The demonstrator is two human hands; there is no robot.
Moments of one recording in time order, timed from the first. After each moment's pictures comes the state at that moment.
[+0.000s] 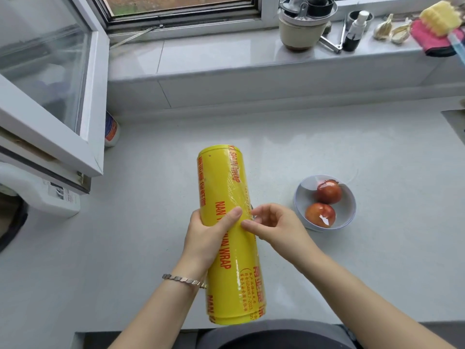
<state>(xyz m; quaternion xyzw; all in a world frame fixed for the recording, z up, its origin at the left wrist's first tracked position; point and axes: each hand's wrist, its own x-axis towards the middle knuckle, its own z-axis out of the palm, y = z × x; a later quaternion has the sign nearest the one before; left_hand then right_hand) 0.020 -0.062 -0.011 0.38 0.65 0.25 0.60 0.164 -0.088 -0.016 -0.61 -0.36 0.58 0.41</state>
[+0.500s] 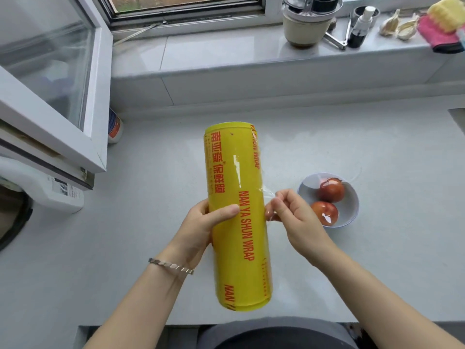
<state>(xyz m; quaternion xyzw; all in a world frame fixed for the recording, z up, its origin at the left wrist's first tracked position) 0.005 -0.045 0.002 0.41 0.52 0.22 0.72 0.180 -0.089 -0.015 -0.58 -0.40 0.53 0.47</state>
